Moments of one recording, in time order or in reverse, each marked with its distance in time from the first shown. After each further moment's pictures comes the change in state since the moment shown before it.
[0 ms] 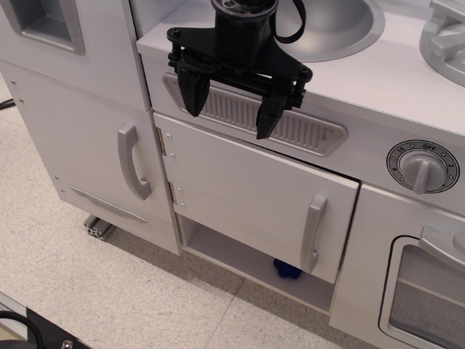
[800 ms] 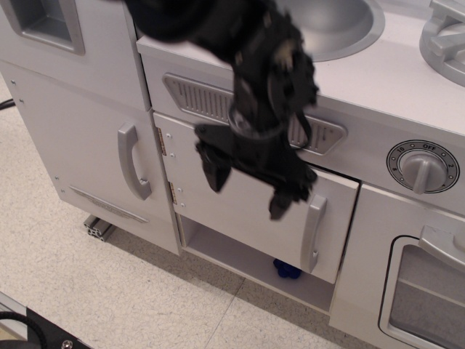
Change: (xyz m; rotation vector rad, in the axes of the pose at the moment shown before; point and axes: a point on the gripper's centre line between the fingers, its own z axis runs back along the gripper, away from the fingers) arm -0.027 -0.036 -0.071 -0.062 -0.061 -0.151
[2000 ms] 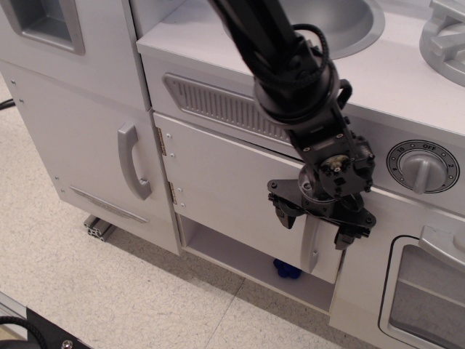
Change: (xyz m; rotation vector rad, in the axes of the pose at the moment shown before) arm 0.032 -0.054 -0.080 -0.081 -0.106 0.067
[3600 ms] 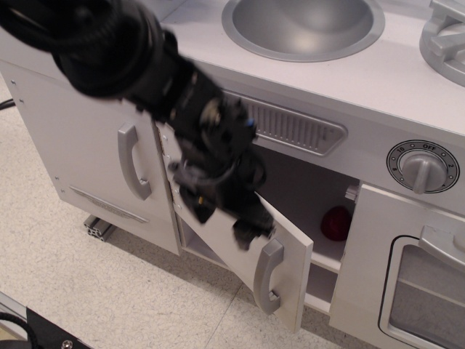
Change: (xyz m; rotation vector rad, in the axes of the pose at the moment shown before) arm -0.042 0.066 0.074 -0.043 0.056 -0.188
